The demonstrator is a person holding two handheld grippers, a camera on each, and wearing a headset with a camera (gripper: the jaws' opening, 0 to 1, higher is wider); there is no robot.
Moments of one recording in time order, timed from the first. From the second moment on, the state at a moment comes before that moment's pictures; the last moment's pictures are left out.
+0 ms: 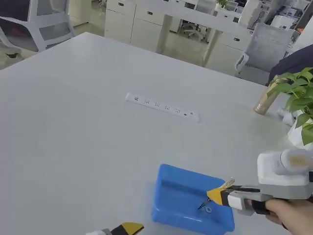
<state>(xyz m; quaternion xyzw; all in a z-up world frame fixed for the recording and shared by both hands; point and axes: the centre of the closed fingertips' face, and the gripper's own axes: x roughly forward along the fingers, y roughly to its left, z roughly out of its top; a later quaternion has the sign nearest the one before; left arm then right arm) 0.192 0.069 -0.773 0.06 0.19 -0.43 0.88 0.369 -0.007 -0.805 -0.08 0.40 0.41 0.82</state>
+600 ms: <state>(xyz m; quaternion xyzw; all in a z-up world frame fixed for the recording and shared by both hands) 0.193 0.070 -0.772 0.06 0.19 -0.43 0.88 0.366 -0.003 -0.805 -0.11 0.39 0.42 0.81</state>
